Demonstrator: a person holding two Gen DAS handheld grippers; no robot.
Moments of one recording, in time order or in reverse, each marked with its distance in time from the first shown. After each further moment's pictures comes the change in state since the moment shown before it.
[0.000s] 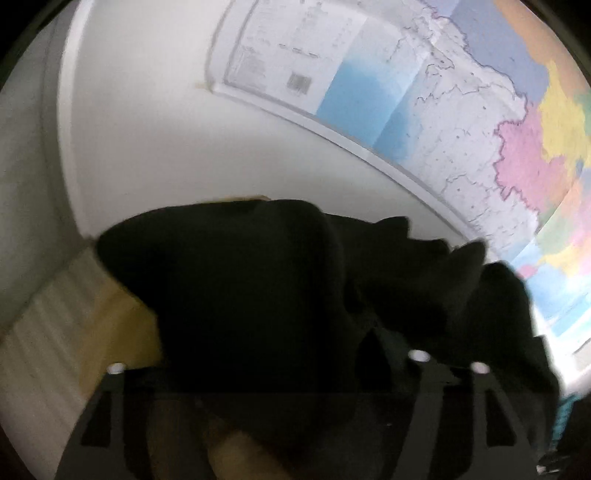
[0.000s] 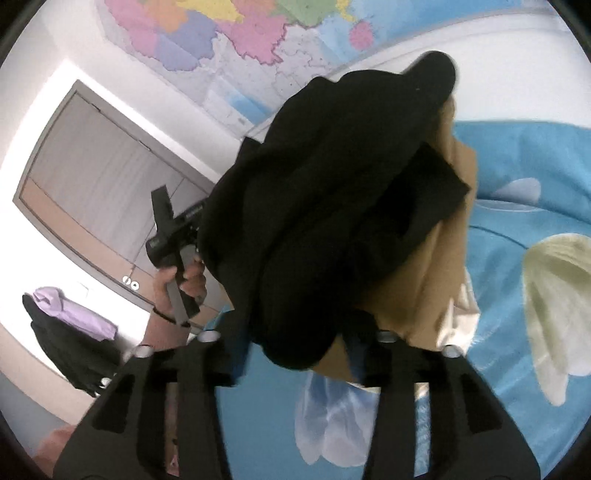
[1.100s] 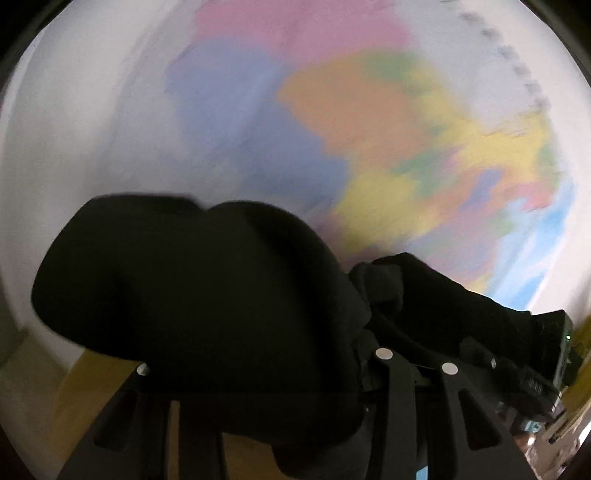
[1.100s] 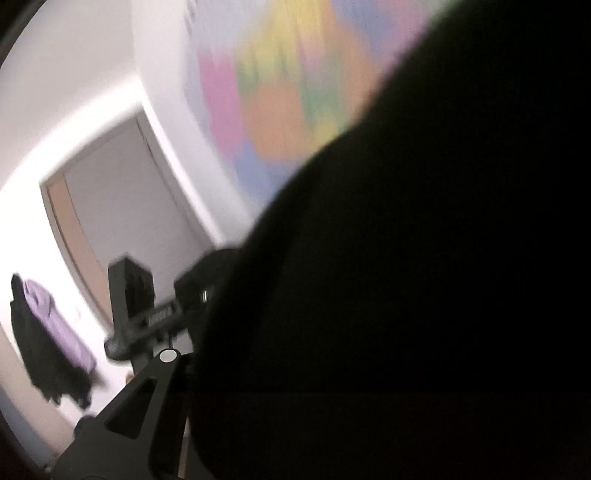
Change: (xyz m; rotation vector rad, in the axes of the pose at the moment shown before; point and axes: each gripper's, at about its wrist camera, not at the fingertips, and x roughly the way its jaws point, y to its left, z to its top) left arm -0.090 -0.087 0.050 0.107 -0.190 -0.327; right arm 0.008 0.101 0.160 -0.247 -0.310 0.033
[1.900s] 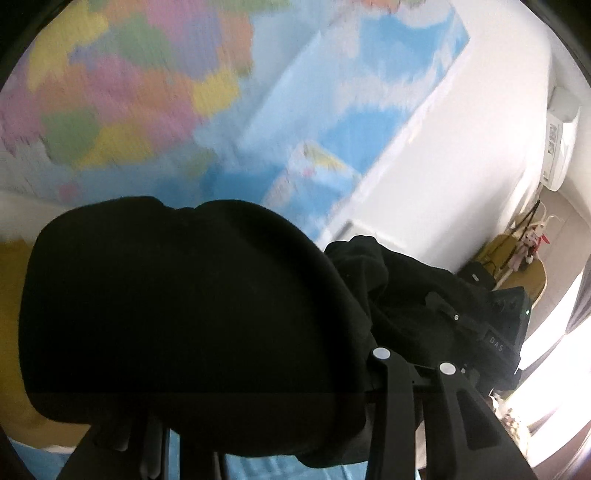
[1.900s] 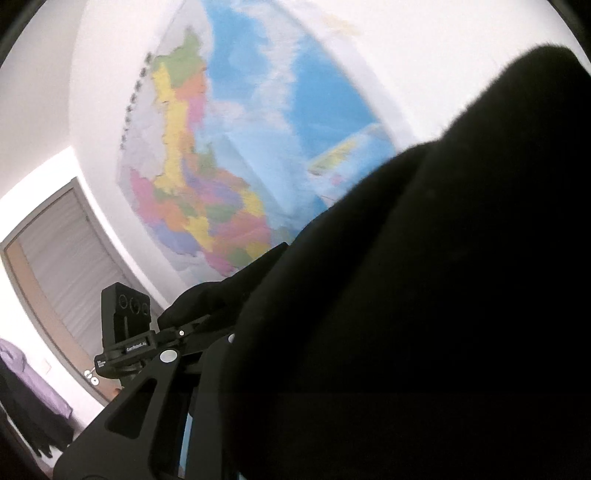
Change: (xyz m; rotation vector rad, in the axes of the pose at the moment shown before) left arm 0.019 -0.320 -0.121 0.121 0.310 -0.450; right arm -0.369 -0.066 -0.039 0.163 -0.253 -0.318
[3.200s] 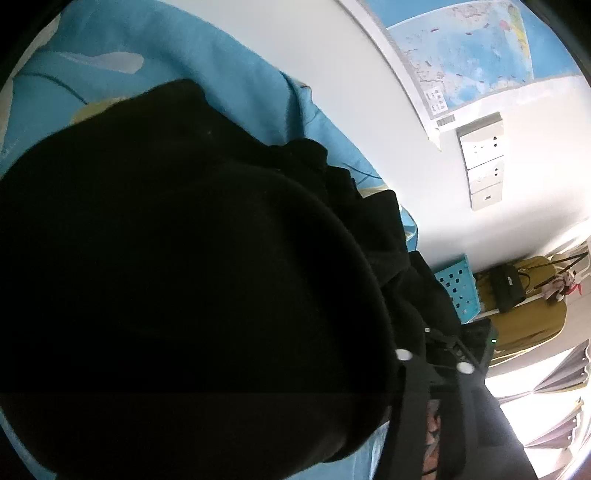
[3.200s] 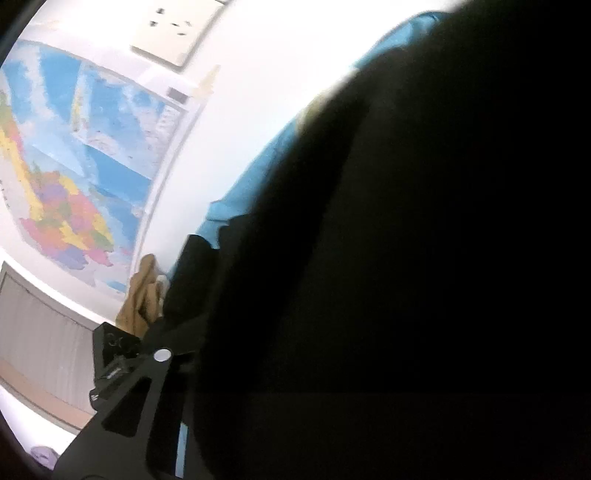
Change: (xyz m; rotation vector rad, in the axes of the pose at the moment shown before) left arm 0.184 0.086 -0.169 -0.384 0.329 0.008; right arm 0.043 -0.204 -0.139 0.452 0.159 -0.250
